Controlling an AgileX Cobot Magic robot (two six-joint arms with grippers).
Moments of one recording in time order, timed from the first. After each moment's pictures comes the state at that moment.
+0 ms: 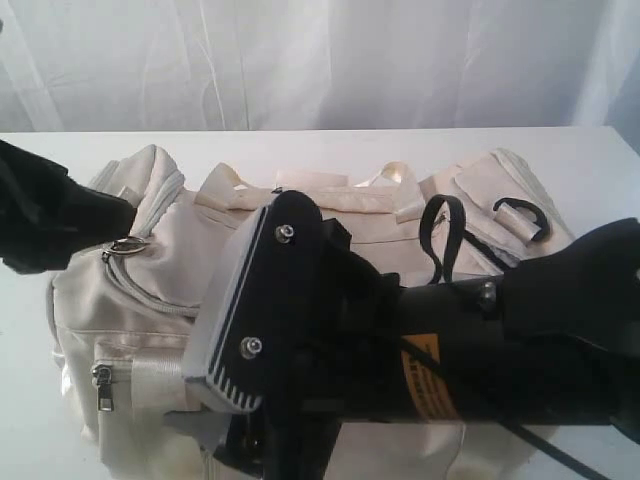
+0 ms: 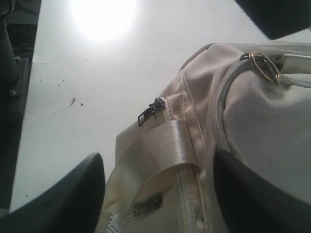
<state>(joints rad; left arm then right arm) -0.61 0.90 -0.87 -0.05 0.67 0.05 1.13 1.26 -0.73 -1.74 -0.26 1.36</state>
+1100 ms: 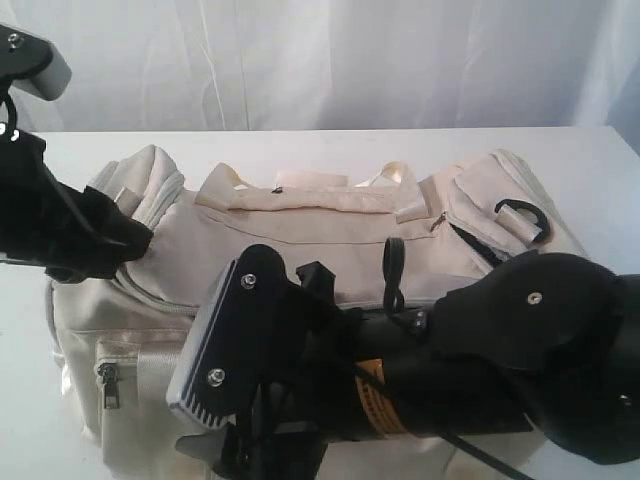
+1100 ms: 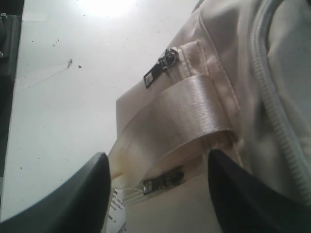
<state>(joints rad) -0.60 1.03 -0.87 0.02 0.68 -0.01 1.13 1.39 -0.73 -1.74 -0.25 1.37</state>
